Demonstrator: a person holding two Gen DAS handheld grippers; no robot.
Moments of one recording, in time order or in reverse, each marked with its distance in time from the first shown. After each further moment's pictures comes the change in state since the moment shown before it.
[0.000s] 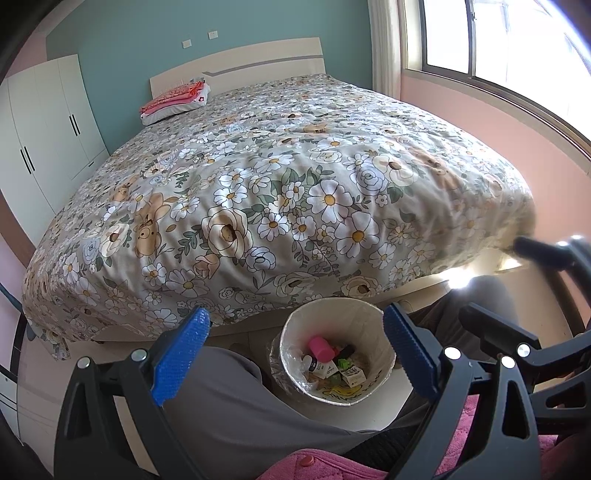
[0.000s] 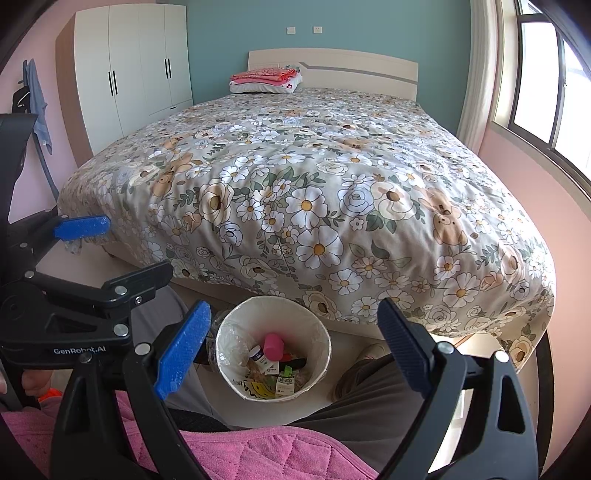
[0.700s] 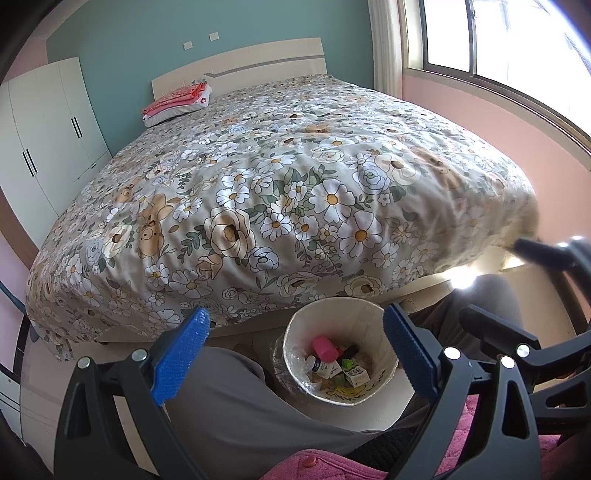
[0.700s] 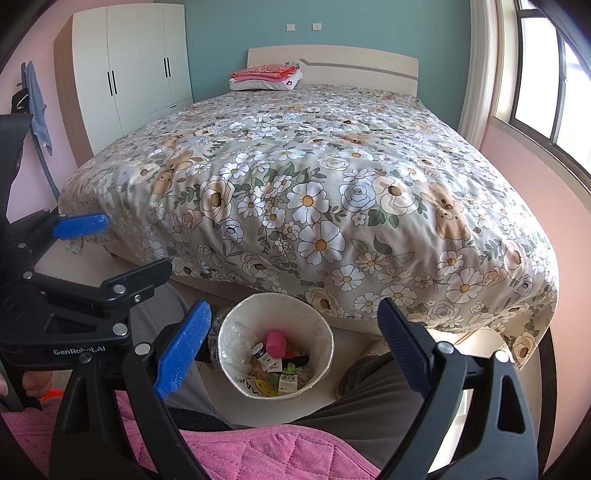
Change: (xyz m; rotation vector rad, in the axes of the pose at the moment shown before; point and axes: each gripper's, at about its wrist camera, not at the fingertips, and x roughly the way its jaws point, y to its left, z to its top) left arm 0.001 0.002 -0.001 0.008 -0.003 0.014; right arm 0.003 0.001 0.002 0.011 0.015 0.011
